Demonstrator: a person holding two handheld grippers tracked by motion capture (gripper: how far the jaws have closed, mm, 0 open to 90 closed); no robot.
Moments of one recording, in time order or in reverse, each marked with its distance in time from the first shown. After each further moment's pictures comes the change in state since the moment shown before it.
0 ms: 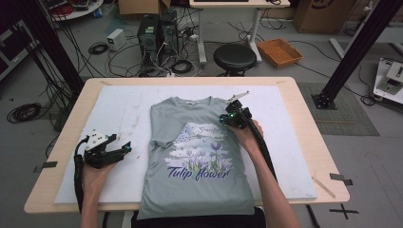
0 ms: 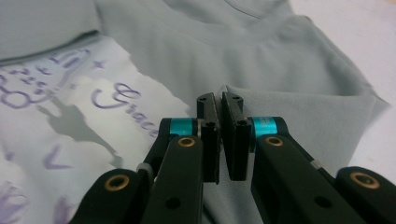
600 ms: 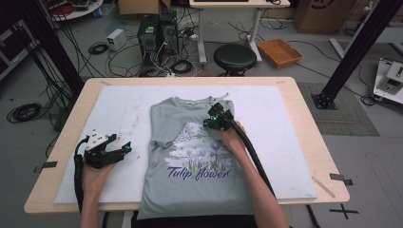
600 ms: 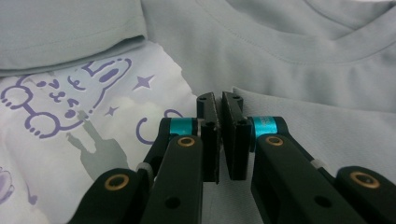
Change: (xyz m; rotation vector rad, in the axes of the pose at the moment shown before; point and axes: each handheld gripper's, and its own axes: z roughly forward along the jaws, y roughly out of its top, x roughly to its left) left arm 0.000 0.000 0.000 -0.001 0.000 0.000; right arm 0.029 0.015 0.045 0.042 0.104 -0.039
